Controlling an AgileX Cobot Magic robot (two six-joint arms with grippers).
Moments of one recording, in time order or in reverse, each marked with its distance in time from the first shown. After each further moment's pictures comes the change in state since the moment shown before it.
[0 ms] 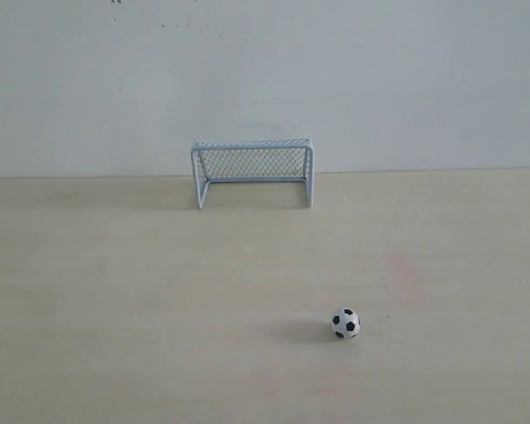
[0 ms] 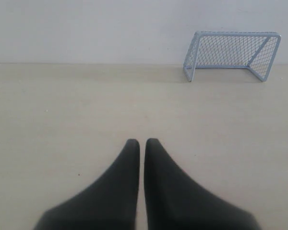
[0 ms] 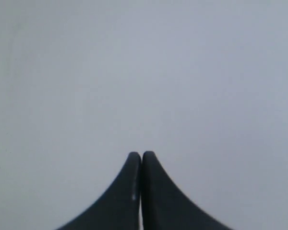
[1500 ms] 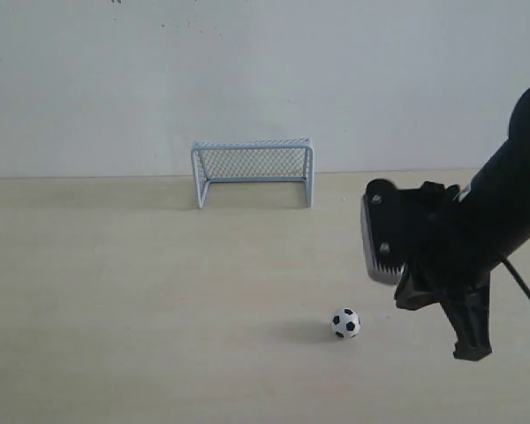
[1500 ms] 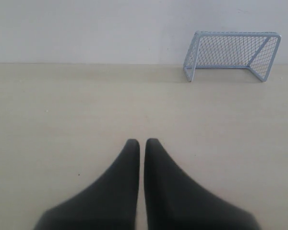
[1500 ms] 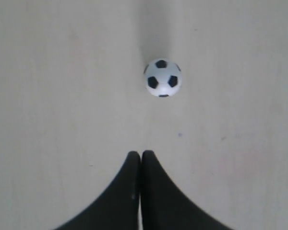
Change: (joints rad) left arm 0.000 0.000 0.000 0.000 0.000 0.000; right arm 0.299 1.563 -0.860 0.020 1.118 -1.191
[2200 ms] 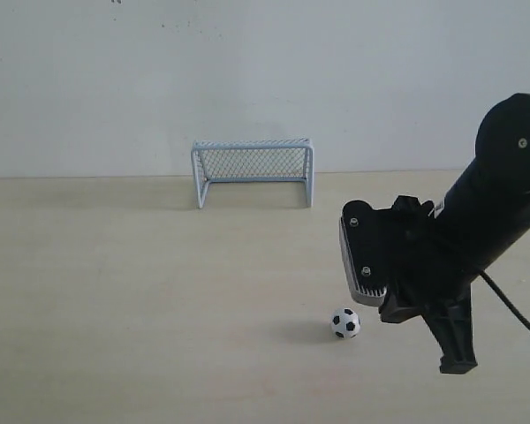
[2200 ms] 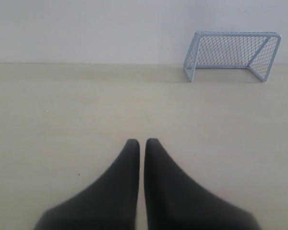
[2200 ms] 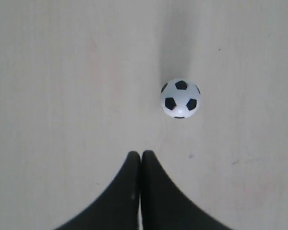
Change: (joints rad) left arm 0.000 0.000 0.000 0.000 0.000 0.000; right arm 0.059 0.036 0.000 -0.015 -0.015 -0.019
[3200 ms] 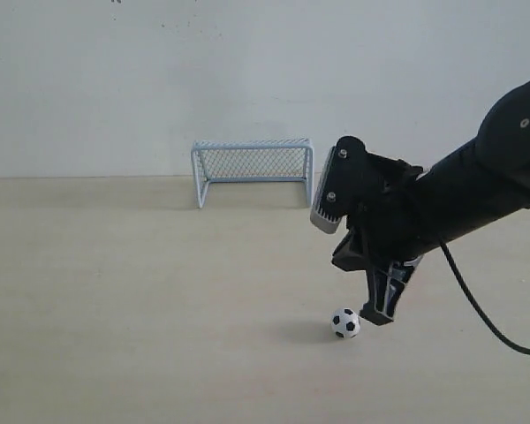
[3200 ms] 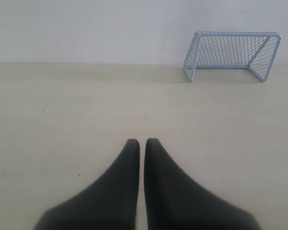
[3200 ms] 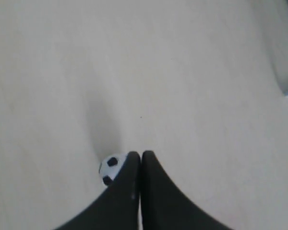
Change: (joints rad) left arm 0.000 0.000 0.000 0.000 0.000 0.000; right arm 0.000 0.000 0.000 0.357 -0.241 -0.004
